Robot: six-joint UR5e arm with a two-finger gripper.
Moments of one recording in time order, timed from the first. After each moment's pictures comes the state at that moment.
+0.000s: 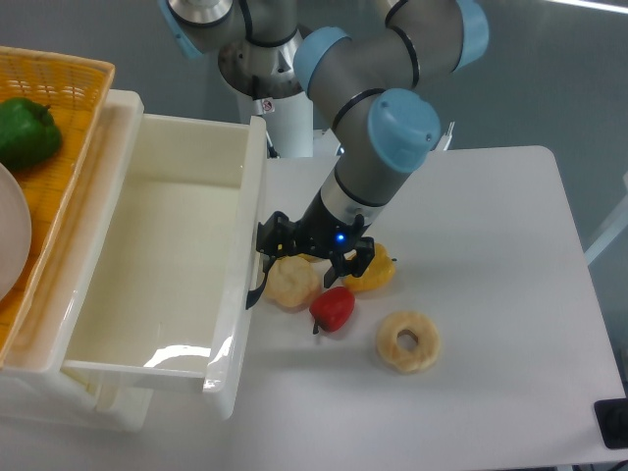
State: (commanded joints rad) arm 2.57 -1.85 -1.58 -1.34 1.03 0.56
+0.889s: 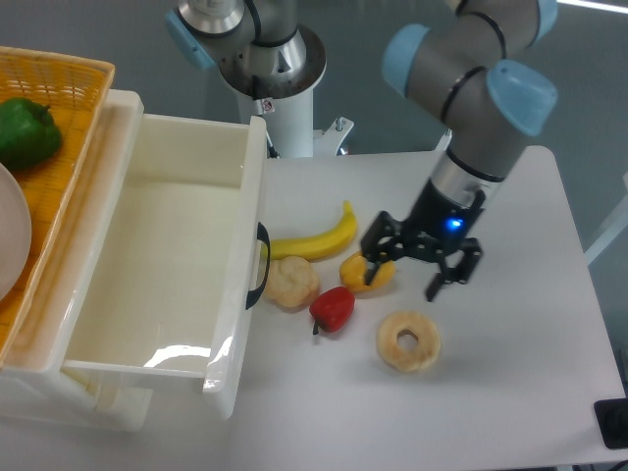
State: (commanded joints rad) arm 2.76 -1.96 -1.52 -1.11 1.14 0.97
